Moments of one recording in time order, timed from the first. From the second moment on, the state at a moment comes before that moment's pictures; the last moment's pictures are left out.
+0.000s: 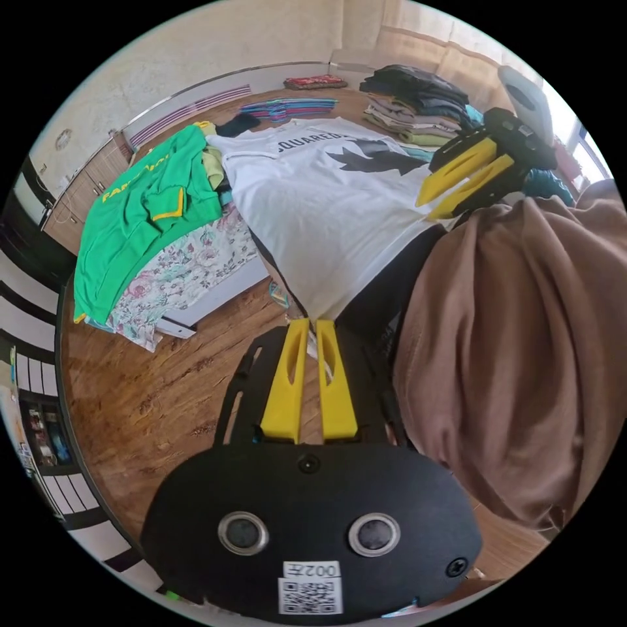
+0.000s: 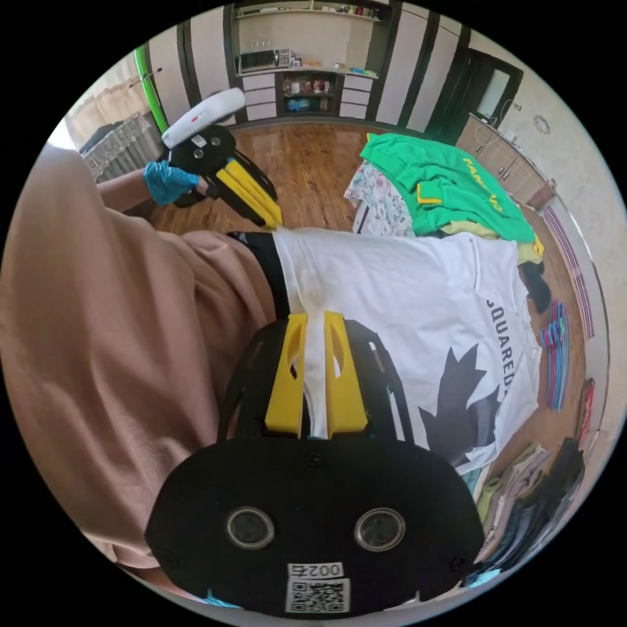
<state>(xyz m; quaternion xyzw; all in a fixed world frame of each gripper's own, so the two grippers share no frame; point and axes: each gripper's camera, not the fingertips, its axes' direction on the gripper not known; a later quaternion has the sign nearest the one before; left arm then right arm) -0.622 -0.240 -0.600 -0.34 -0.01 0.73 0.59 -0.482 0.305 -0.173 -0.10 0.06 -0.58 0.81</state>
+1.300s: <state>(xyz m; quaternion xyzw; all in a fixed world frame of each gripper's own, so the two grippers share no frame) -0.619 -0.252 -0.622 -0.35 -0.02 0.75 0.56 -0.183 0.353 -0.398 -0.09 0.18 -0.36 0.91</state>
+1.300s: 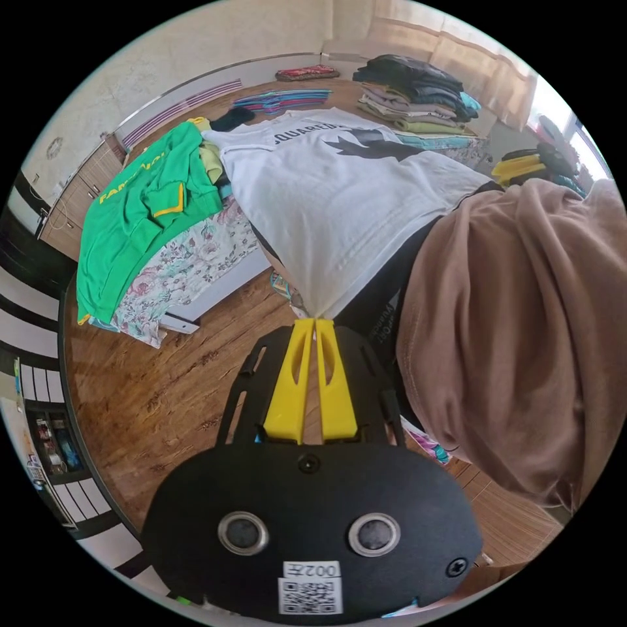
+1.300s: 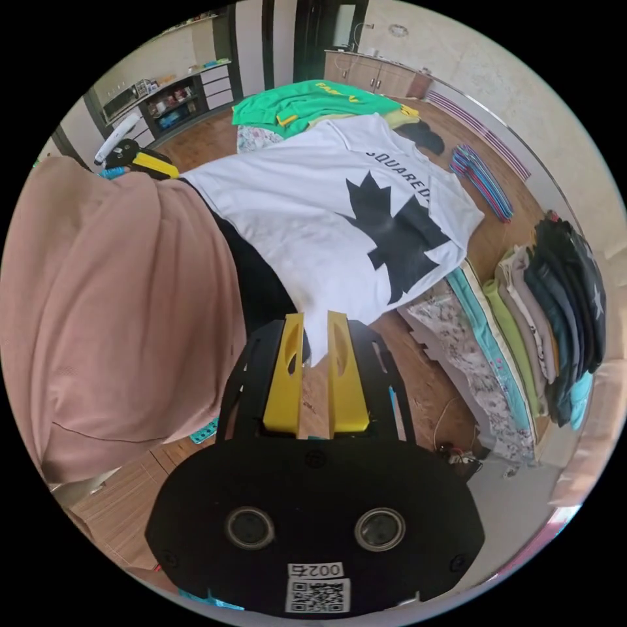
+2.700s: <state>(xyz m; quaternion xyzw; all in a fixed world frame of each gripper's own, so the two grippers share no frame) -0.516 -0.276 -0.634 -0.32 -0.02 0.80 0.51 -0.014 0.399 -0.559 0.16 0.27 -0.15 0.94</state>
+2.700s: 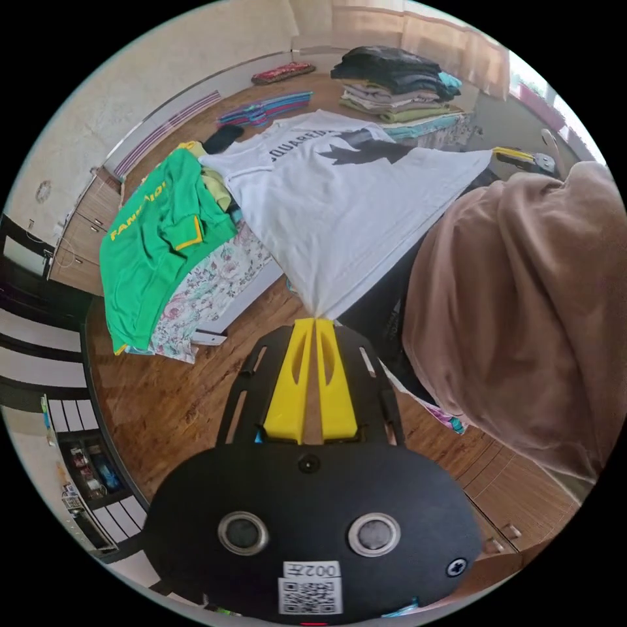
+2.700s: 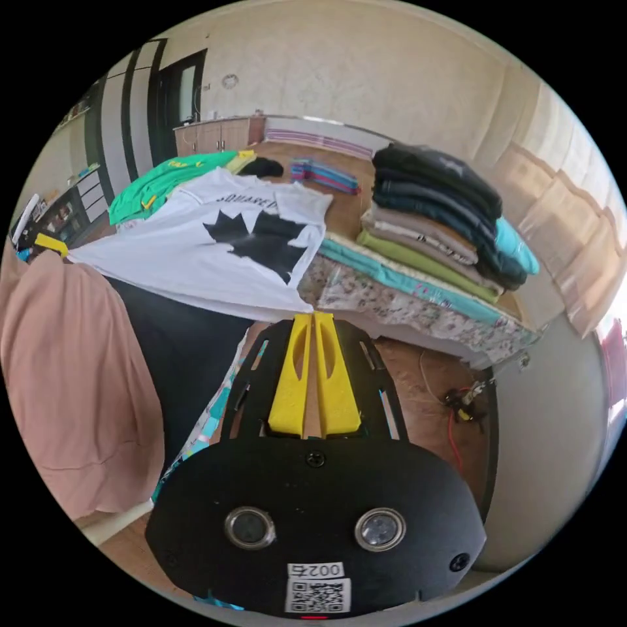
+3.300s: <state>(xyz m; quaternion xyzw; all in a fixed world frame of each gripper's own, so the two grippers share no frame) -0.532 -0.276 -0.608 -0.39 0.00 0.78 0.50 -0.018 0.392 -0.501 -0.01 0.19 -0.20 0.96</state>
